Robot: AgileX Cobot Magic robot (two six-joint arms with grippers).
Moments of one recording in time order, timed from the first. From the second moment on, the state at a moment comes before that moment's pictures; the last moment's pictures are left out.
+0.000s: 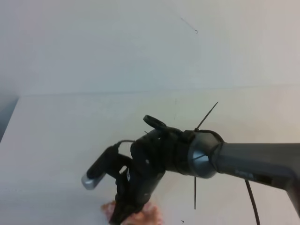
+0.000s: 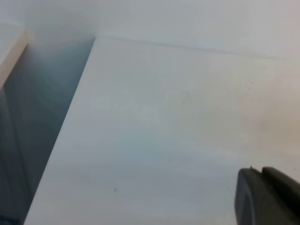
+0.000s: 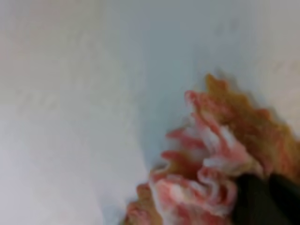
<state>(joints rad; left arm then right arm) -0.06 0.00 0.00 0.06 0.33 -0.30 0.90 2.15 -1.54 0.17 0.76 -0.32</state>
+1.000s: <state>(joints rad) -0.06 0.00 0.00 0.06 0.33 -0.30 0.52 2.02 -1.69 0.11 0.92 -0.23</state>
